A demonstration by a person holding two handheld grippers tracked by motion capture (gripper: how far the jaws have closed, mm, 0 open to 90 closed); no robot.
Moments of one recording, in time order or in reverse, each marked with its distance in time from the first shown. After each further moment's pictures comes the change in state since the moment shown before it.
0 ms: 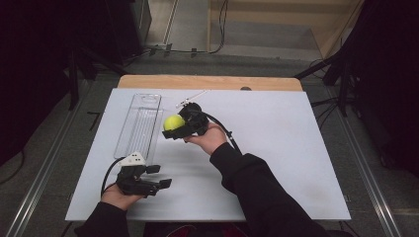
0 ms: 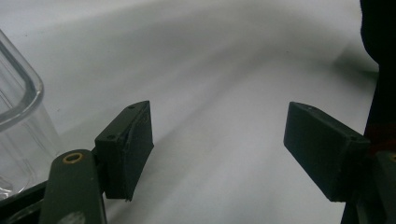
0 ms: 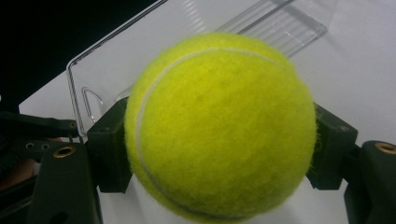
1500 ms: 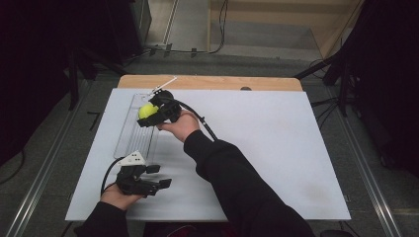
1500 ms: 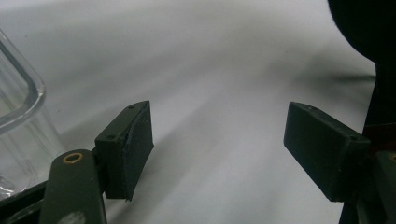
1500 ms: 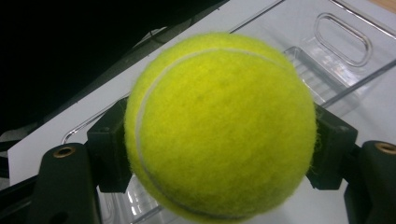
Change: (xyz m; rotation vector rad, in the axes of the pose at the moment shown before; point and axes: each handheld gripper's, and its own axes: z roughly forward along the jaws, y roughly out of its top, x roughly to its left) left arm 0.000 0.001 -0.002 0.005 -0.002 0.006; right arm 0.019 0.064 0.051 0.014 -0.009 -0.017
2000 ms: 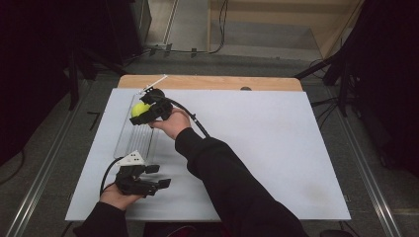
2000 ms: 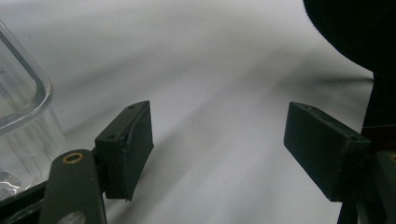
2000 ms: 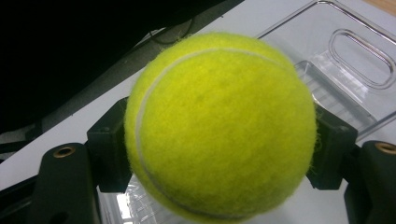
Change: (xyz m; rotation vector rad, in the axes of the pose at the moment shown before) left arm 0.001 0.000 -0.001 -0.007 -0.003 -0.002; right arm 0.003 0.016 0.021 0.008 -0.002 -0.006
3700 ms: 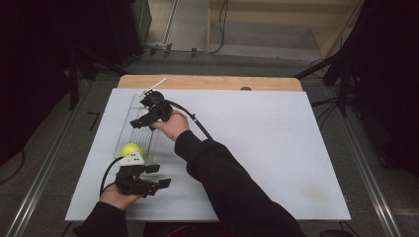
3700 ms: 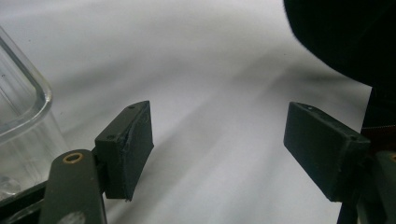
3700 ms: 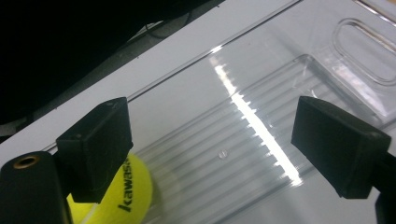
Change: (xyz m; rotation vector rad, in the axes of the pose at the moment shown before) left arm 0.000 0.001 0.000 -0.003 -0.001 0.003; right arm -0.006 -0.006 0.009 0.018 -0.015 -0.016
